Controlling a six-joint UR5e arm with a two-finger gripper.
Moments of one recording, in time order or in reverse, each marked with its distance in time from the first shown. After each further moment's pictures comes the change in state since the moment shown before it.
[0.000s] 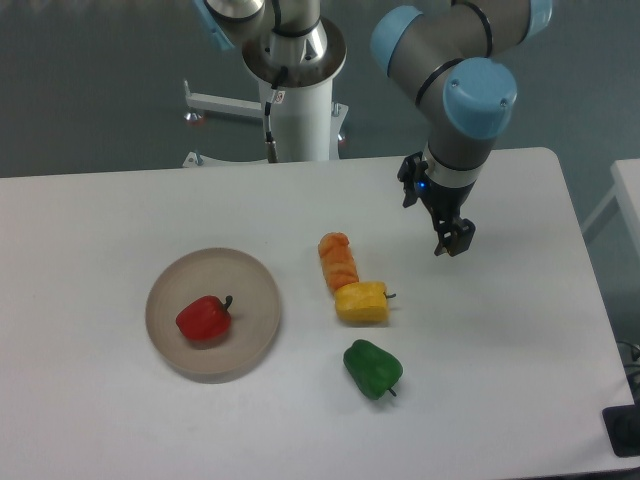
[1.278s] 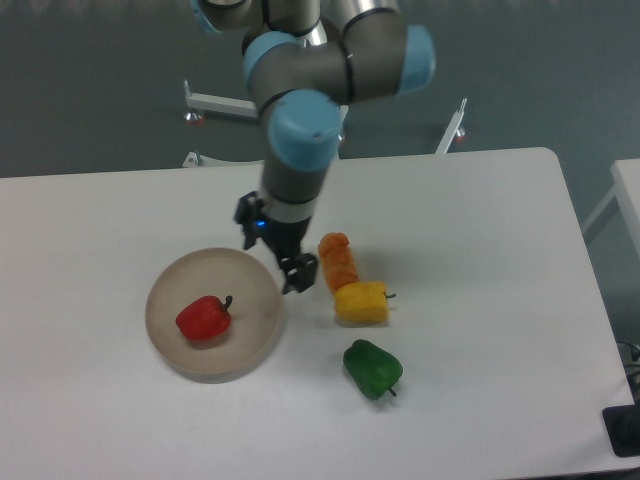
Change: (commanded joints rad) arm -0.431 -0.057 -0.046 0.140 -0.184 -0.630
